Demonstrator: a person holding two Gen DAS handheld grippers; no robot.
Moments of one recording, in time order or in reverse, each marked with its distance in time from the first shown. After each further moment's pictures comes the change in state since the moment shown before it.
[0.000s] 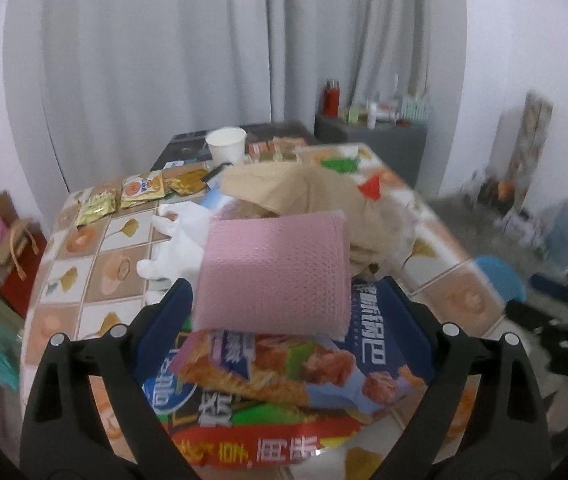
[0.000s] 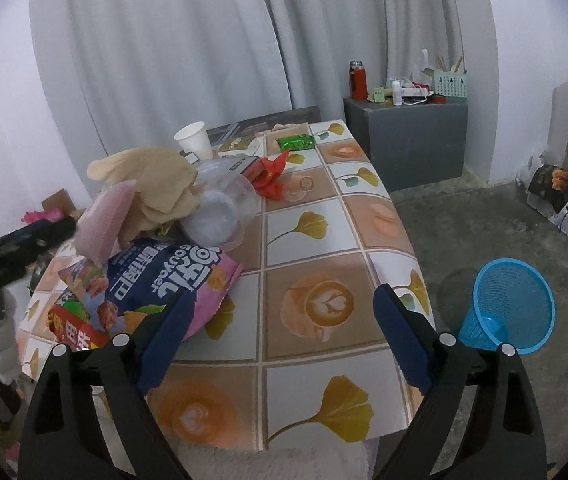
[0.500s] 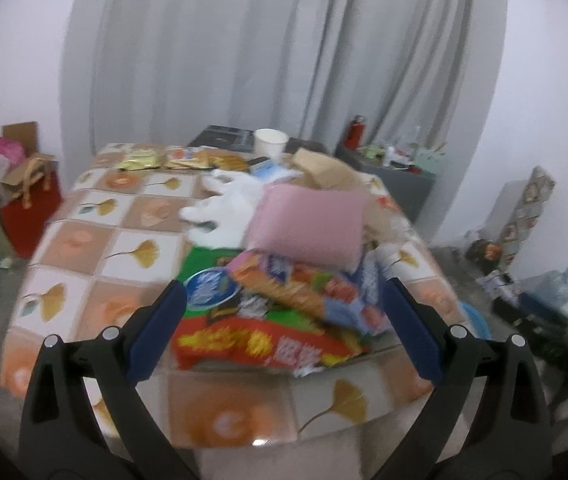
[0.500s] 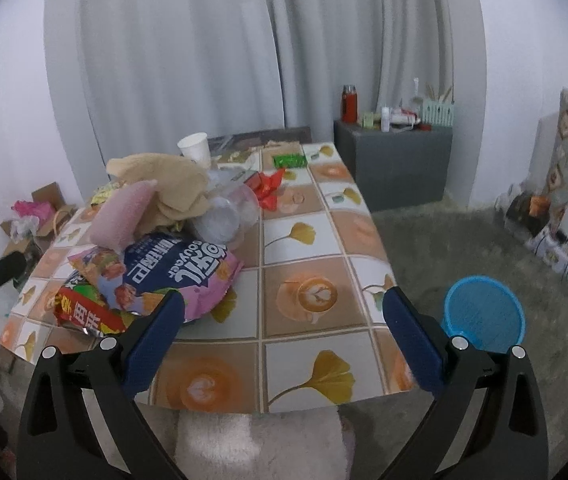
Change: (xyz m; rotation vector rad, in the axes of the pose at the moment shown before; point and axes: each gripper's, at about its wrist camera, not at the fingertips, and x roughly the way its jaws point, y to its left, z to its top) left arm -0.081 0.056 -0.059 -0.289 -0.113 -0.068; right arm -0.042 0.017 -0.013 -0.057 -0.048 -0.063
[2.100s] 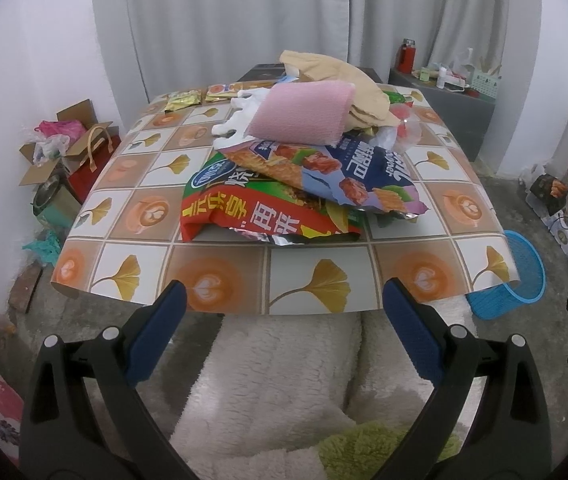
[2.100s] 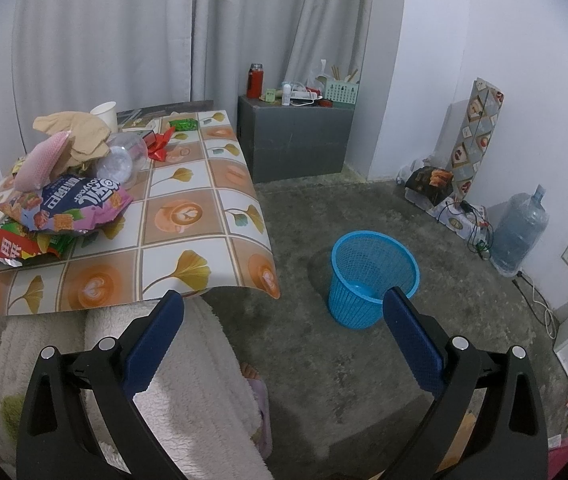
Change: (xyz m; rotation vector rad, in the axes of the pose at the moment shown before) left arm -0.024 -0.086 -0.051 0.033 0.255 0.330; right arm -0.077 -0.041 -0.058 -0.001 0.056 -0.385
